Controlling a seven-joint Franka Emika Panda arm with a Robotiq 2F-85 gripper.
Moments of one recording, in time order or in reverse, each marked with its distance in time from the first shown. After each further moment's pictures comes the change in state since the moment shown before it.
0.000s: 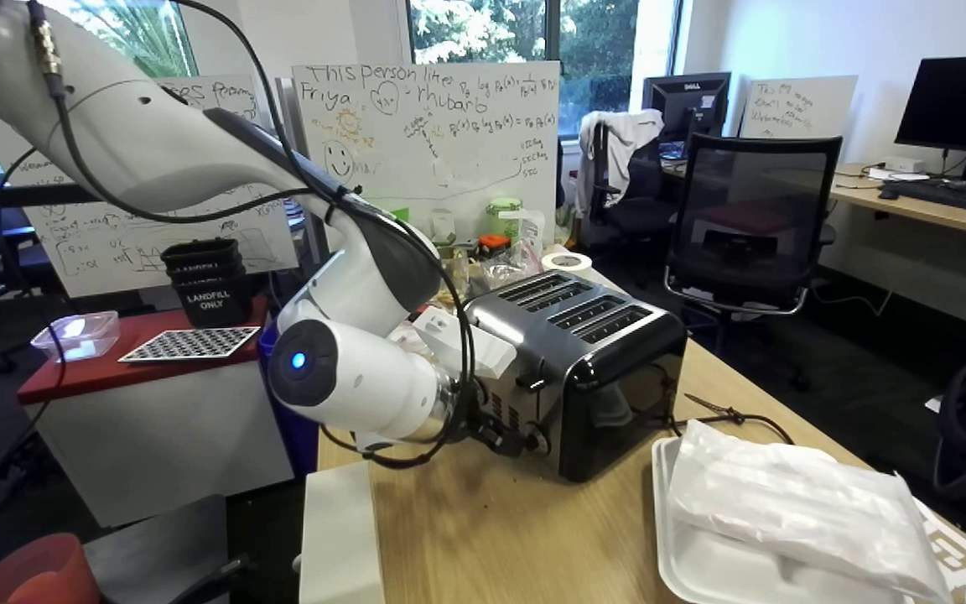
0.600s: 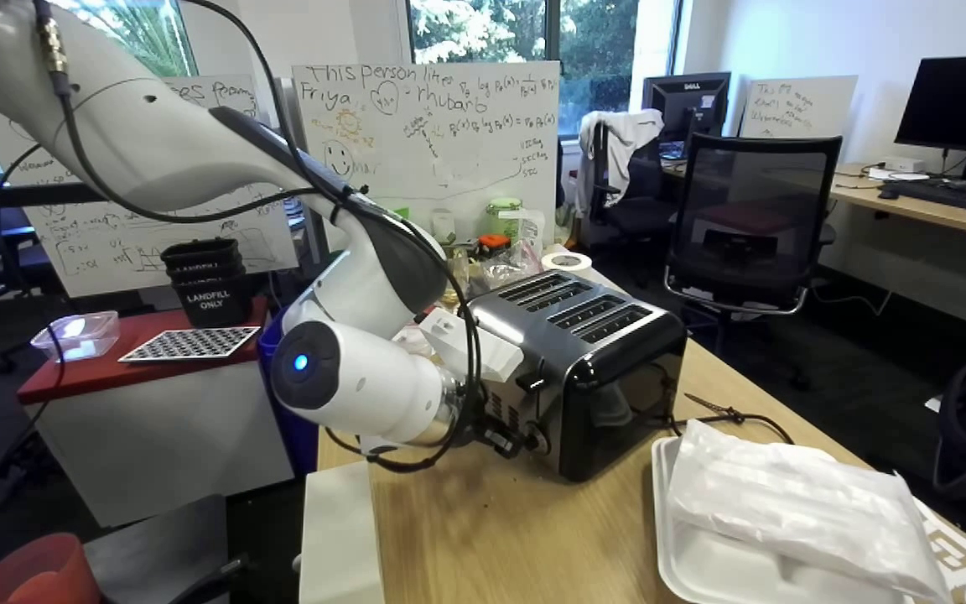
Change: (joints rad) arm -0.019 -0.001 -0.002 0.000 0.000 0.005 -0.003
